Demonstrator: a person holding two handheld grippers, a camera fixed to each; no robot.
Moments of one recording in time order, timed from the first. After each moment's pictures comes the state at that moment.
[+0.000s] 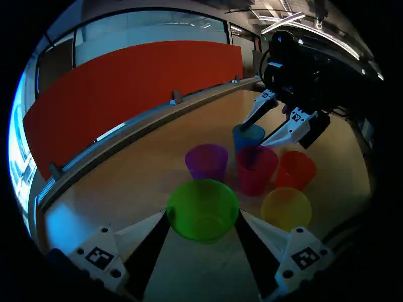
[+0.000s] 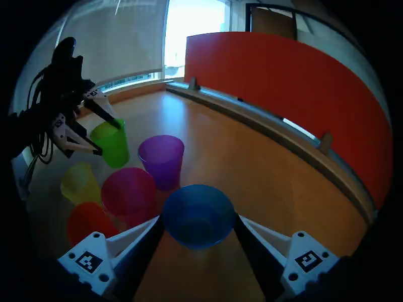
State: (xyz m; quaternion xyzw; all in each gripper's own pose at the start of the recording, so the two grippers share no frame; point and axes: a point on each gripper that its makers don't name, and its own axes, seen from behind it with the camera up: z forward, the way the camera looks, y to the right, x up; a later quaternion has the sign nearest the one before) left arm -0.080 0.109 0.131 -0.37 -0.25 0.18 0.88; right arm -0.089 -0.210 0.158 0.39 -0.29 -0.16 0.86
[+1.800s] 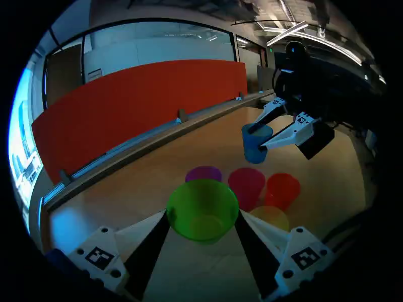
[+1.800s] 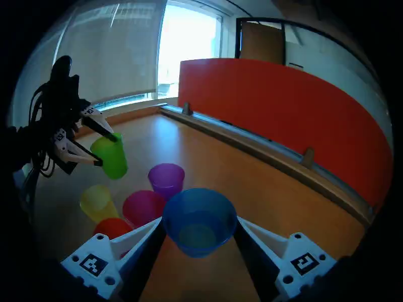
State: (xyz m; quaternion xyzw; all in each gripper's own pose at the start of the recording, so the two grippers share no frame) left arm -0.028 0.116 0.112 -0.35 -0.21 0.16 0.90; right arm -0.017 -0.196 0.137 0.37 -0.23 -0.13 0.89
